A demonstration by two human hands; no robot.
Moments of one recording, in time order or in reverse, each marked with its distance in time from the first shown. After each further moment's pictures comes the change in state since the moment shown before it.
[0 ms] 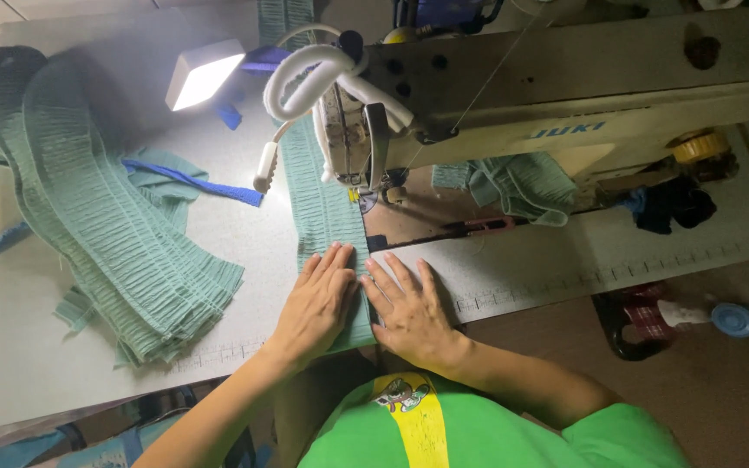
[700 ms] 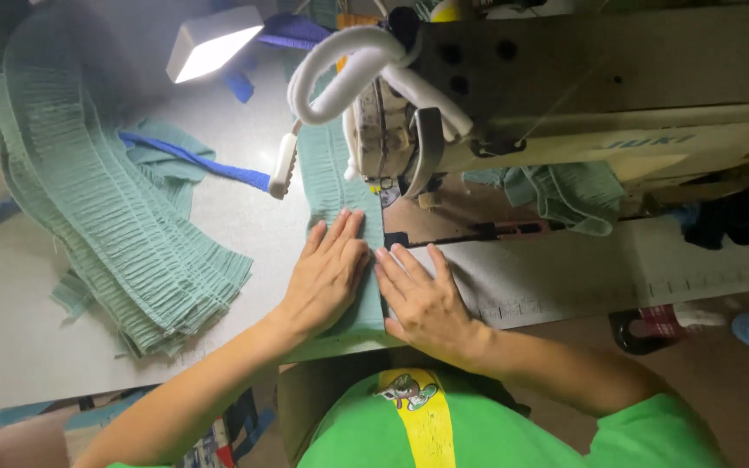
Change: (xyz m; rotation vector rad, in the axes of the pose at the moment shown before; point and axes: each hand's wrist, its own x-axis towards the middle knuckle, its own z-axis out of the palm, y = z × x) left_hand 0.022 -0.029 0.017 0.032 -0.015 -0.050; right_hand 0.024 0.018 0.000 -0.078 0.080 -0.172
